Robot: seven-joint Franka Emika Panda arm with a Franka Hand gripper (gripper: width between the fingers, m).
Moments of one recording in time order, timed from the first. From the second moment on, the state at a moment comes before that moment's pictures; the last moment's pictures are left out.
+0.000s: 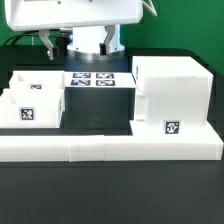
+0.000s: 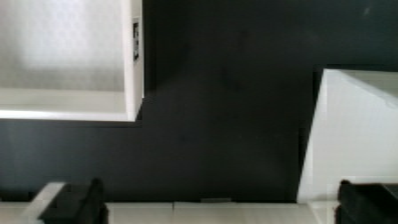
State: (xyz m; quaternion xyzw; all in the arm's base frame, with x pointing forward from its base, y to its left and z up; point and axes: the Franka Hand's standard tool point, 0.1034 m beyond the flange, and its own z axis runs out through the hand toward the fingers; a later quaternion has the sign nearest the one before) arm 0.543 -0.057 0.109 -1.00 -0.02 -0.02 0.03
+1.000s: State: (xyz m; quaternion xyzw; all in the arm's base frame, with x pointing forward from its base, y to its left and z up) arm 0.504 -0.089 0.009 -1.00 -0.03 -0.02 -0.02
